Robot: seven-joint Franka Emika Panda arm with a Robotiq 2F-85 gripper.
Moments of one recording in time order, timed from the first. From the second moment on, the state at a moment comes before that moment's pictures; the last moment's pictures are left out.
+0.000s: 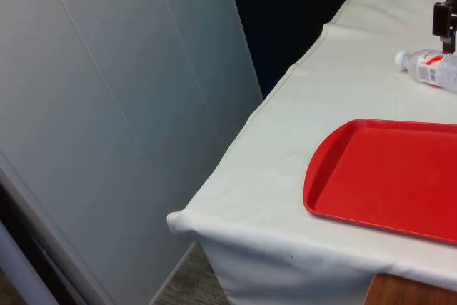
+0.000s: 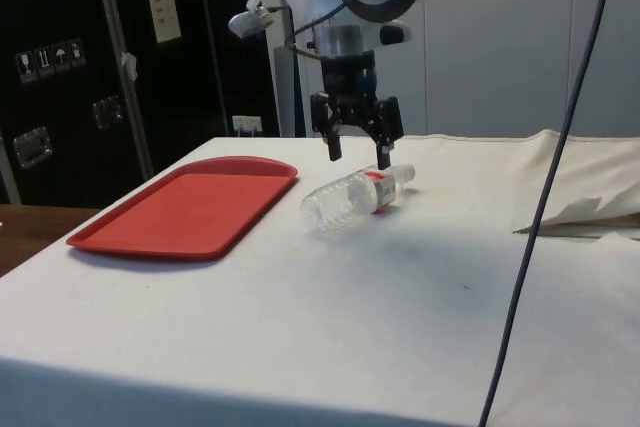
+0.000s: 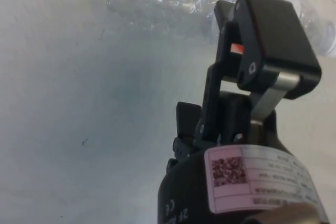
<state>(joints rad) 0.06 0.13 -0.18 -2.47 -0.03 2.59 1.88</state>
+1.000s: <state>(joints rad) 0.04 0.13 -0.20 -2.47 0.16 2.59 1.73</state>
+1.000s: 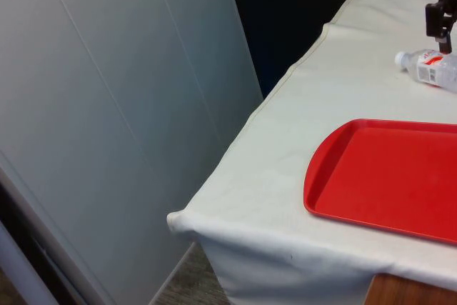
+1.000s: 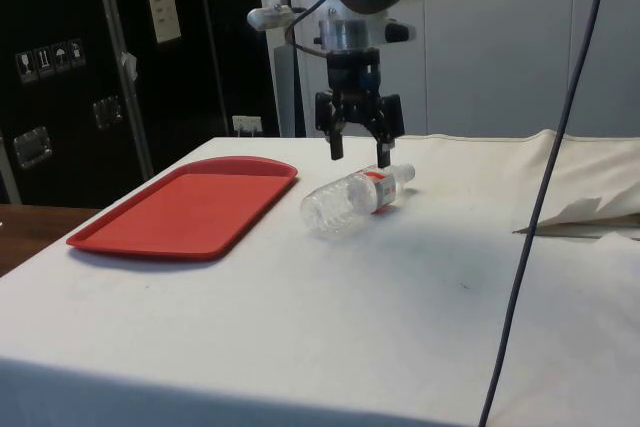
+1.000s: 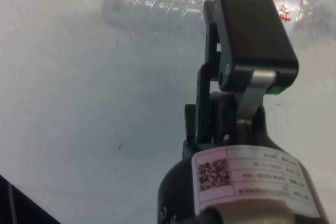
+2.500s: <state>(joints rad) 0.03 0.11 -0.21 -2.52 0.56 2.67 1.37</state>
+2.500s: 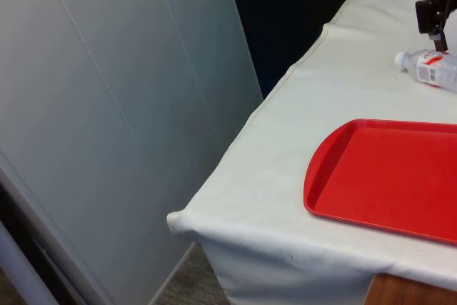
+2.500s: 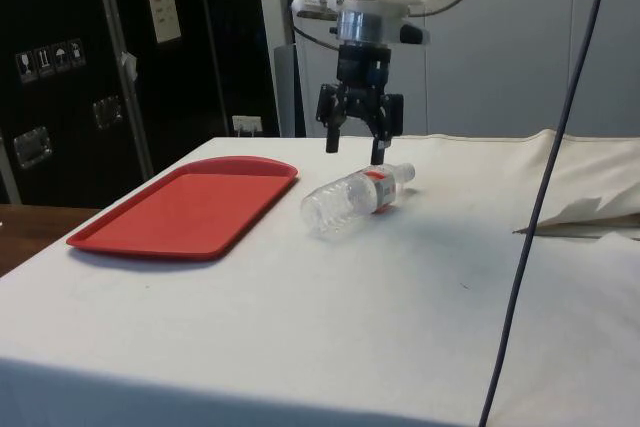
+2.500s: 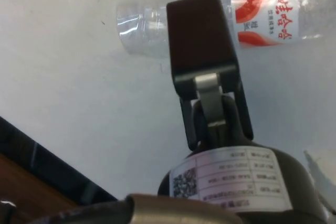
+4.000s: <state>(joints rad) 0.03 0.26 -0.28 -2.46 0.94 2.67 0.96</state>
